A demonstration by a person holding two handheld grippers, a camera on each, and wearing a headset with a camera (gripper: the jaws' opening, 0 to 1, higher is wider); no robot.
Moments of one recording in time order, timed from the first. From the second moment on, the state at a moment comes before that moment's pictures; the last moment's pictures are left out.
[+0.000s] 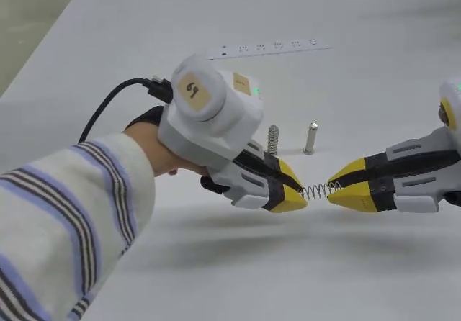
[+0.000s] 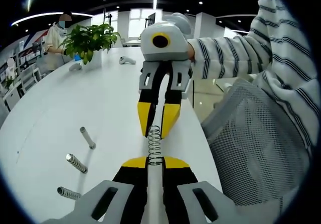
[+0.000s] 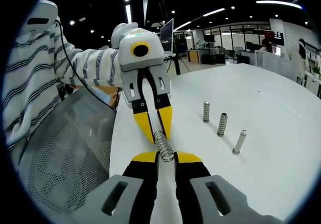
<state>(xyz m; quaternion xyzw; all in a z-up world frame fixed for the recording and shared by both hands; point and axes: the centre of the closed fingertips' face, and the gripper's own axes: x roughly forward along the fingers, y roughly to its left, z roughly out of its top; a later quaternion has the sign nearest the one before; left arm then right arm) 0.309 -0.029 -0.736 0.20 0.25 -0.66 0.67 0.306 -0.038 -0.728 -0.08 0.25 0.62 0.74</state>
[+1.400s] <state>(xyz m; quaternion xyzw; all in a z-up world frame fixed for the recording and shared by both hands) 0.285 -0.039 -0.761 0.12 0.24 -0.63 0.73 0.286 -0.032 -0.730 -0.23 0.33 0.64 0.66</state>
